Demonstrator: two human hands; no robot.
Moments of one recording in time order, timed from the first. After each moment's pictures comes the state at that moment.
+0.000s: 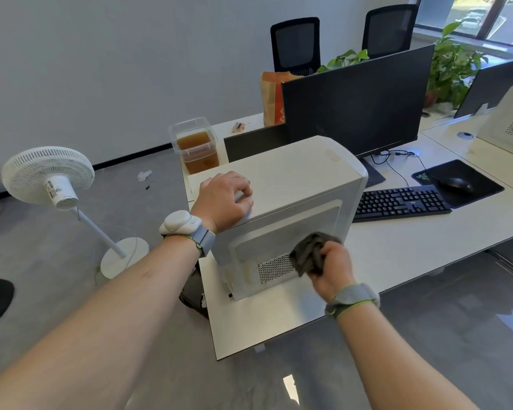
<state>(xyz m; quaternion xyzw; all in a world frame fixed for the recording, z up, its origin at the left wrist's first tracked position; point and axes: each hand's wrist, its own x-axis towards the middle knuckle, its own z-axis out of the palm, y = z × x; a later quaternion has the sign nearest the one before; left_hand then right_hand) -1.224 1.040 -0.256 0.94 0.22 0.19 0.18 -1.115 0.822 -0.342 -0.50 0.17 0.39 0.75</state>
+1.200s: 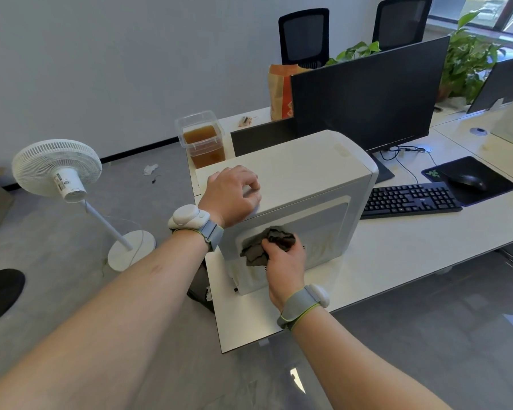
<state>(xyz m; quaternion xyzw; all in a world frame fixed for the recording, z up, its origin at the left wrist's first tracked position) -1.223 1.035 -0.254 0.94 0.23 0.20 0.19 -1.199 0.877 -0.345 -0.58 -0.01 0.32 0.75</state>
